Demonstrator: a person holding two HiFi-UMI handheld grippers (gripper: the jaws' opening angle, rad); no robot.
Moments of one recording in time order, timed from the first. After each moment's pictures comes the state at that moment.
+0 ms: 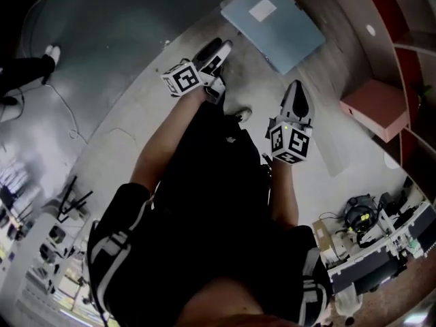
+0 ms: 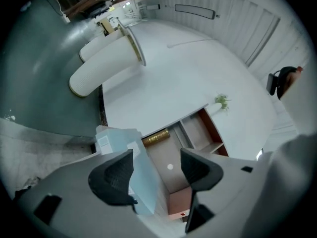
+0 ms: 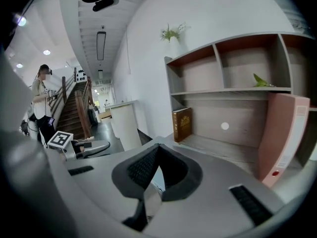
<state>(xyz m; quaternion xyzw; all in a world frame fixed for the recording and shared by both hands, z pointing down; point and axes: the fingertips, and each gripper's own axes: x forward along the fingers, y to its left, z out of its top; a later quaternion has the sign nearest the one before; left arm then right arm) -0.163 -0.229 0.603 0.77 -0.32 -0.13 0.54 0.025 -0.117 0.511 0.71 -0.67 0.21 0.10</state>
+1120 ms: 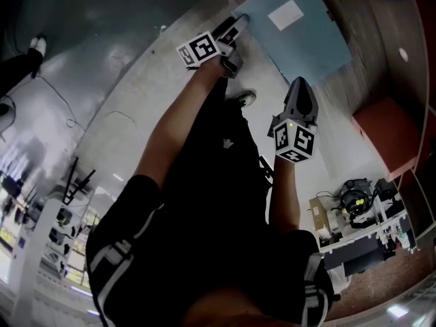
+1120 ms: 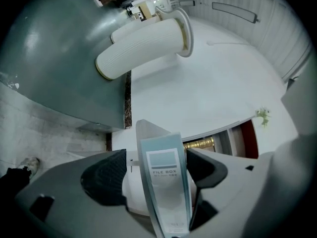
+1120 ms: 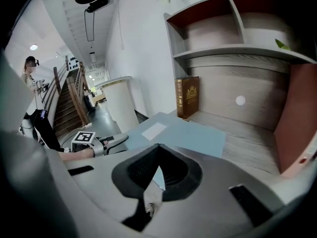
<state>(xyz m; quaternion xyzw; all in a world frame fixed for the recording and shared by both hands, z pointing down) -0.144 -0.343 0.769 0.67 -0.36 -0.12 0.64 0.008 -0.200 0.628 0.68 -0.64 0.29 0.17</state>
